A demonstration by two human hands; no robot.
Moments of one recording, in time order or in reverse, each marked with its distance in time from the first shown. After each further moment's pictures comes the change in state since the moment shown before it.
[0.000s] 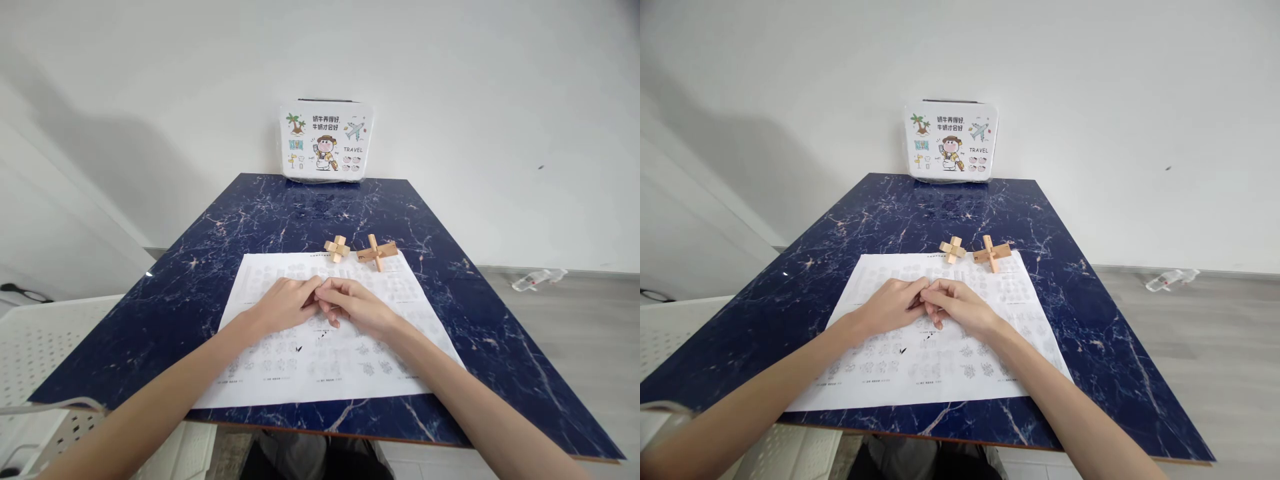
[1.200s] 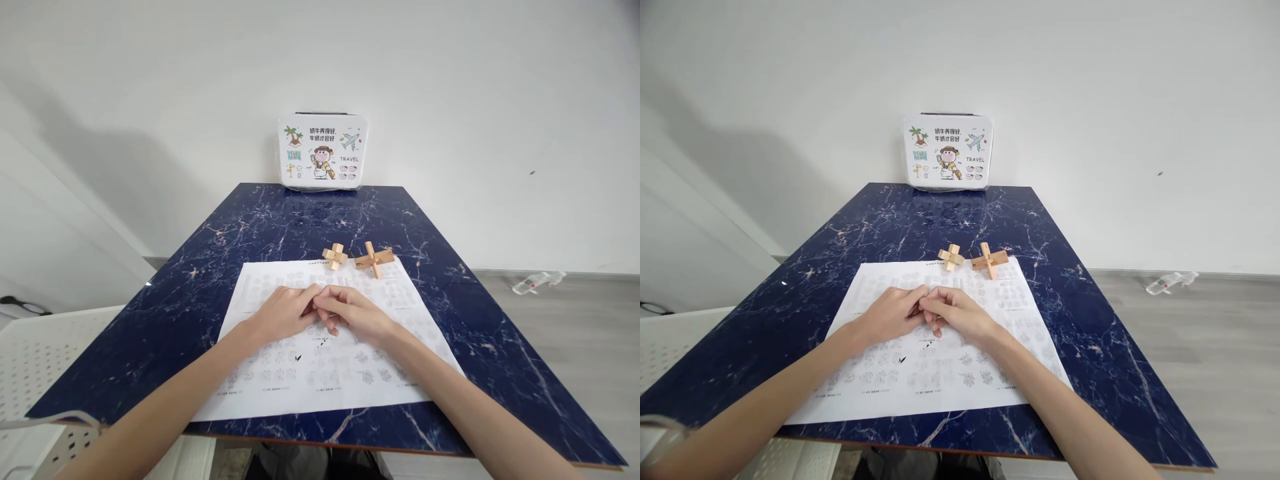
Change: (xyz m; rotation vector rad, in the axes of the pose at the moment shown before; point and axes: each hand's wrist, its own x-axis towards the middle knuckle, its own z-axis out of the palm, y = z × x) left_hand -0.002 -0.004 0.001 0.012 0.013 0.016; right_hand 0.004 0.004 -0.001 0.023 -0.010 -0.014
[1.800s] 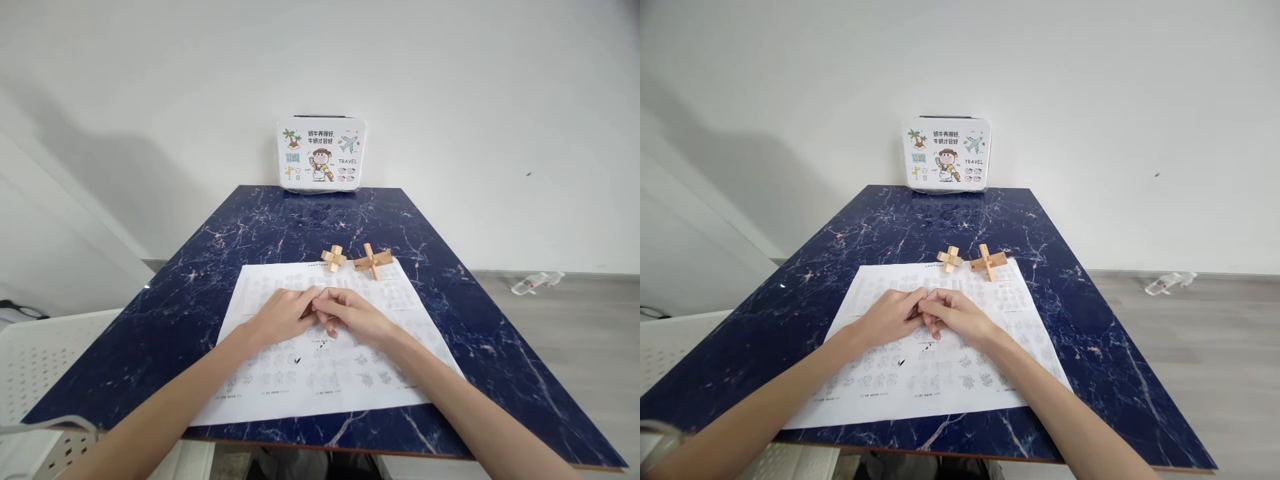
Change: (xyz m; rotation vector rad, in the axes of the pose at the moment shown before) left_hand 0.000 0.001 -0.001 -0.012 -0.011 -0.010; right_hand -0.001 -0.002 0.001 -0.002 -0.006 0.007
